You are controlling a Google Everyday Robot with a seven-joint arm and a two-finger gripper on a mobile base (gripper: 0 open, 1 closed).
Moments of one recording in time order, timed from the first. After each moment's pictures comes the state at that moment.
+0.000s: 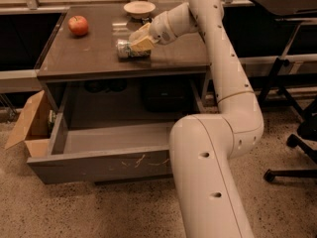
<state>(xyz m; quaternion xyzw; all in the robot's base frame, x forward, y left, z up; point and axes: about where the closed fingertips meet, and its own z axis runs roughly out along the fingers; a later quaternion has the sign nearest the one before) 0.812 0.051 0.864 -0.61 0.61 0.26 0.42</state>
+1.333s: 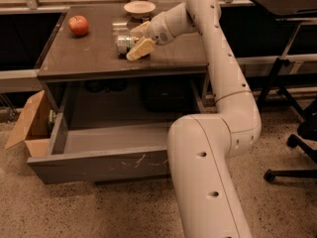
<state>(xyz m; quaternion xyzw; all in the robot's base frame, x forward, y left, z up) 0.812 0.057 0.864 -0.62 0.61 0.26 0.42</state>
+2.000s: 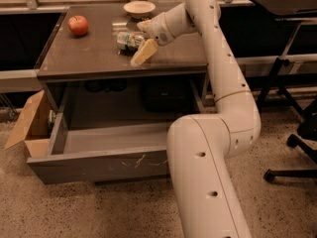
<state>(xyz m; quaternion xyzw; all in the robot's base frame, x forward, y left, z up) 0.814 0.056 0.861 -0.62 0.62 0.26 0.41</state>
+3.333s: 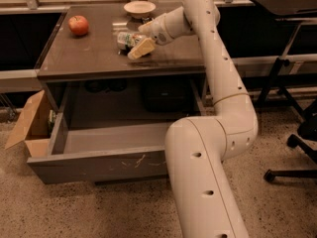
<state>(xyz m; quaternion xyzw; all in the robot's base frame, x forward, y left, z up) 0.857 0.048 0.849 -0.57 0.66 0.22 0.44</state>
